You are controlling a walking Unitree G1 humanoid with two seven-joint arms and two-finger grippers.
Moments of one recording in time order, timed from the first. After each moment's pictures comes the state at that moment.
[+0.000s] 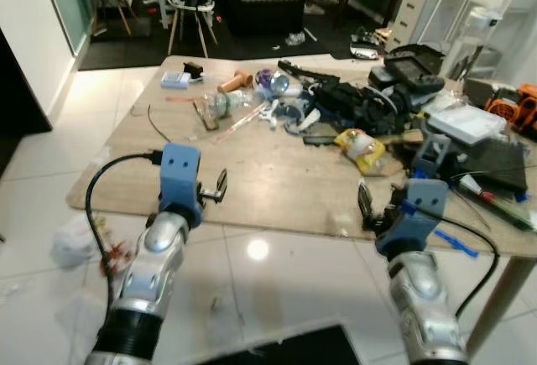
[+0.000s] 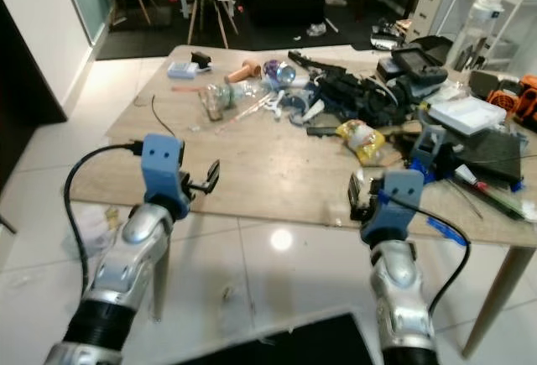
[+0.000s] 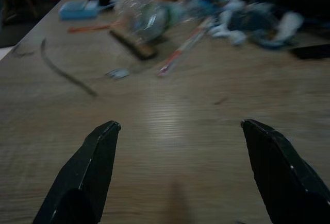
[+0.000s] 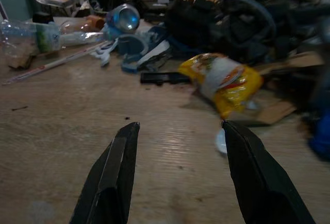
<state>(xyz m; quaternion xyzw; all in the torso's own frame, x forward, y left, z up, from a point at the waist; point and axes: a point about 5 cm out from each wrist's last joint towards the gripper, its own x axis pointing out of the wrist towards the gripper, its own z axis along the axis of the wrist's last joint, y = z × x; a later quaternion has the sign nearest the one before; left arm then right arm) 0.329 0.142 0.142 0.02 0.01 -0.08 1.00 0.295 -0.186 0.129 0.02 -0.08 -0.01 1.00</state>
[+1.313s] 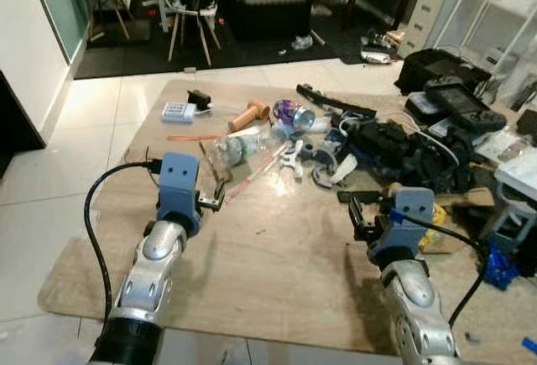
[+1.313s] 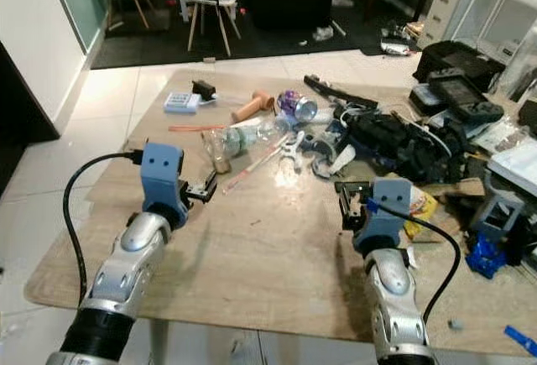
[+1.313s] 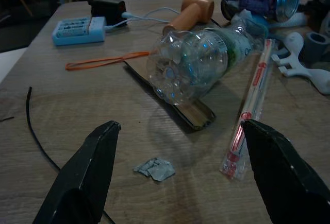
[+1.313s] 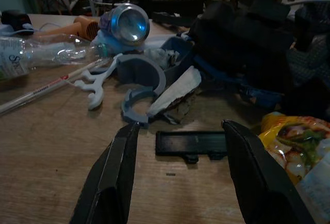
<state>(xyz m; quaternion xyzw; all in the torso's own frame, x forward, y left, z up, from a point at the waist) 0.324 0.138 0.136 0.03 0.02 -0.09 1.00 0.291 -0.189 0.120 0.01 -0.06 -0.01 1.00</state>
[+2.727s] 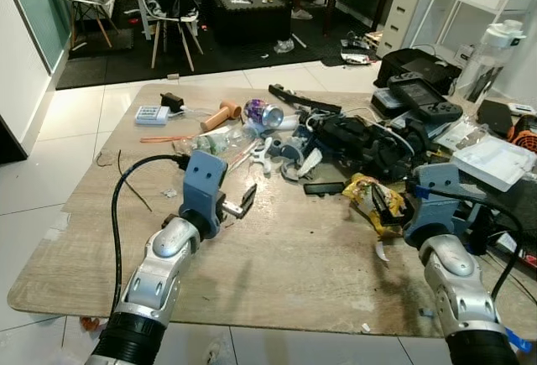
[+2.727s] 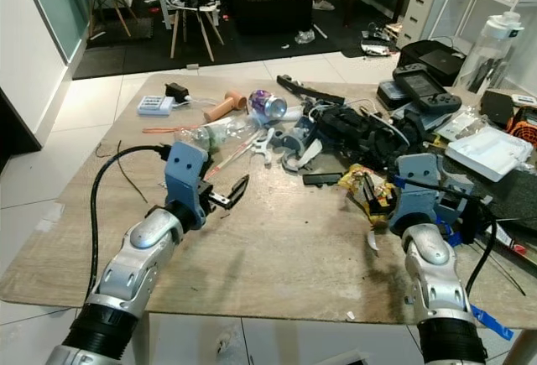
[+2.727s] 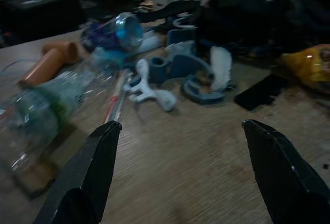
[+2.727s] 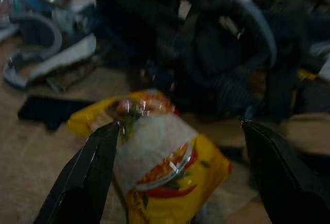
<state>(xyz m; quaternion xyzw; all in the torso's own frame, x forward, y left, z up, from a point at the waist) 0.323 0.106 0.151 0.05 -0.02 -0.26 0.96 0.319 -0.246 0.132 -0.09 0.00 0.01 1.00</state>
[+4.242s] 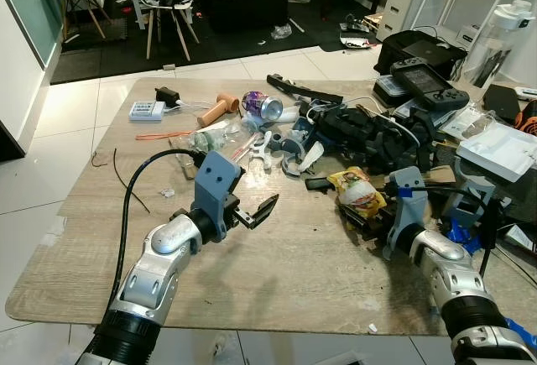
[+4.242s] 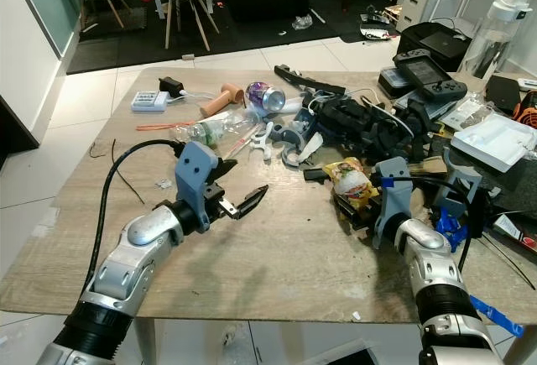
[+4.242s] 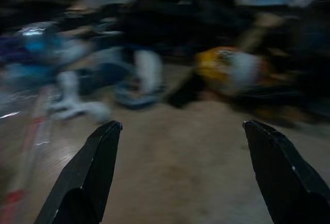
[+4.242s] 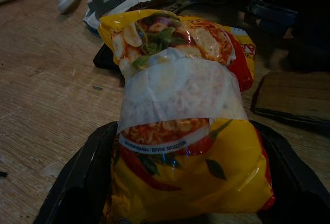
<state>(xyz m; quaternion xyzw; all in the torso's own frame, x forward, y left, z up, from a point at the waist) 0.304 0.094 0.157 0.05 -0.03 -0.41 0.91 0.339 -0.236 0.111 -0.02 0.09 0.19 0.98</state>
